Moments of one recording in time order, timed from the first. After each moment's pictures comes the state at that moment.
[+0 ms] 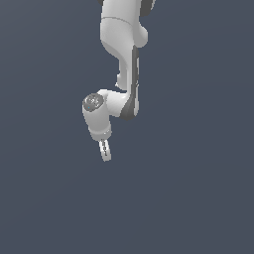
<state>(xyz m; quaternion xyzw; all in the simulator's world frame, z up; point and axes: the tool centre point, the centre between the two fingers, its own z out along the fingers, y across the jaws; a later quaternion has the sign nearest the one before) -0.020 -0.109 0.048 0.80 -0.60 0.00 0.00</state>
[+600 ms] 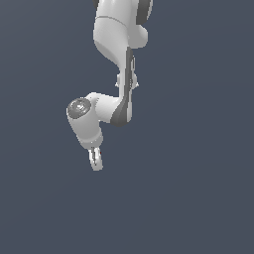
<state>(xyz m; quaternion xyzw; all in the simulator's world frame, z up) 0.028 -0.138 0.068 0.80 -0.60 0.00 0.00</state>
